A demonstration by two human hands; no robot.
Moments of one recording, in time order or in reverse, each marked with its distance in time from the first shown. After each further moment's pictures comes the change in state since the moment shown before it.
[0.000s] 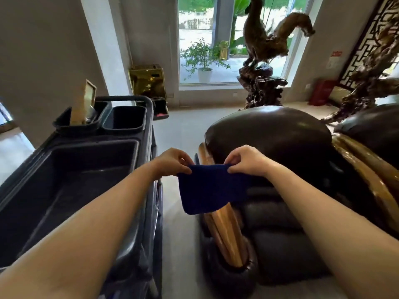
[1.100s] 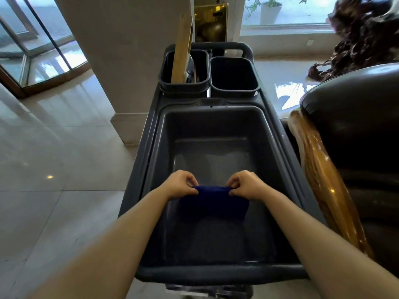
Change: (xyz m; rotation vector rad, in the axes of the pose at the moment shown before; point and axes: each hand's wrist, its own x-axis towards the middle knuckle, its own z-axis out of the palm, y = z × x) left_hand -0.083 -0.373 -0.236 0.086 -0.028 -0.311; right_hand 0.188 -0.232 0.371 0.096 -0.376 0.117
